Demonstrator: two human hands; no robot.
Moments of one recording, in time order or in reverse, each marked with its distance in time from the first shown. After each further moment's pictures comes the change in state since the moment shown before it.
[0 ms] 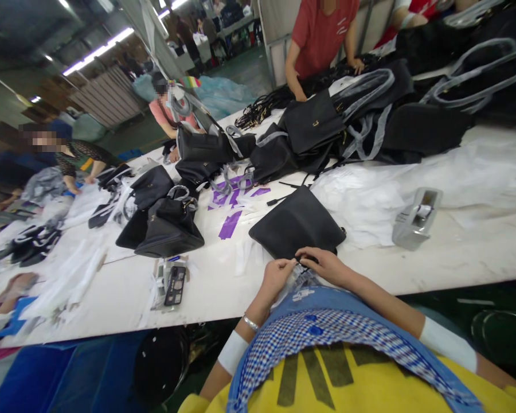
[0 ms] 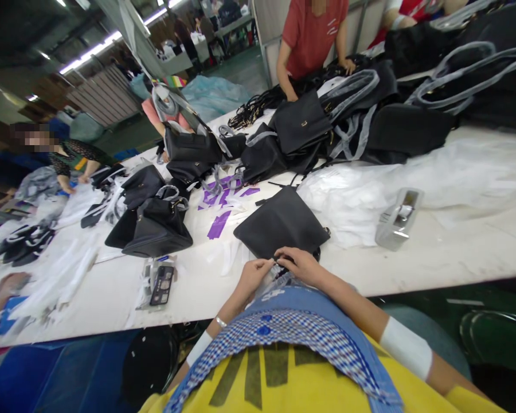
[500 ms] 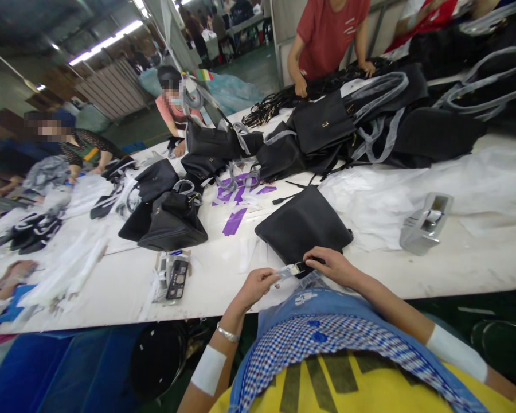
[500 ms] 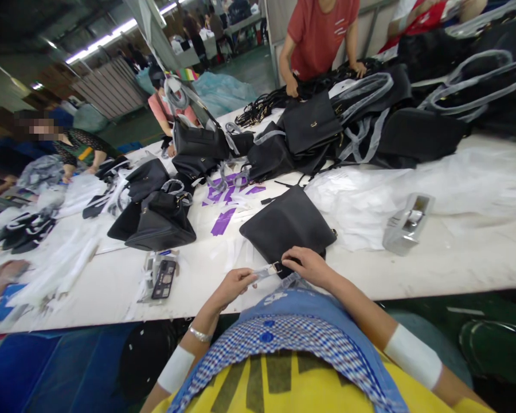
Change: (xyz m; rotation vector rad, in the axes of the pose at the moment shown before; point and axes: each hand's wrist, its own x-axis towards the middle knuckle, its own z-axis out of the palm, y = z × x) left_hand -0.035 -0.015 -0.080 0.028 -0.232 -0.061; right_hand 0.005 -0.008 0.001 -0.131 -0.047 -0.064
